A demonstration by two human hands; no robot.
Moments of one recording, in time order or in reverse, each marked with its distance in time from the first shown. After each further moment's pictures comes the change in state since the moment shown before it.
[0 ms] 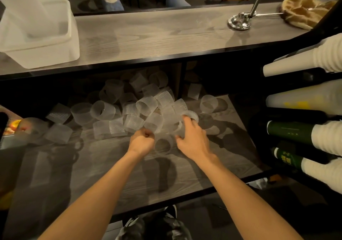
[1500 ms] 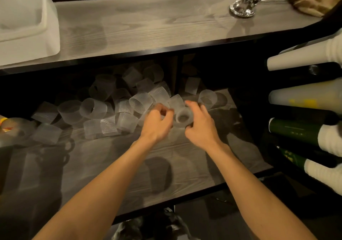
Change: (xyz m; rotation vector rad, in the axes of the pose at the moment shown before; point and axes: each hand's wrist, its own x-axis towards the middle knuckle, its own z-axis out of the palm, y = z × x) left_hand 0.000 0.082 0.021 -0.125 -0.025 0.290; right_hand 0.030 0.022 -0.028 0.123 0.048 -0.008
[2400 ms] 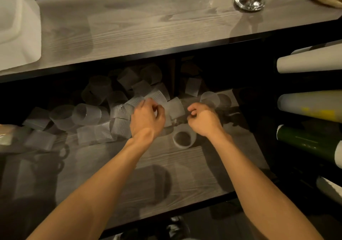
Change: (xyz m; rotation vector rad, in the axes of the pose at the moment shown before) left_hand 0.043 0.002 0.003 0.392 0.318 0.042; right_hand 0.068 0.021 -0.017 -0.058 -0.216 0.153
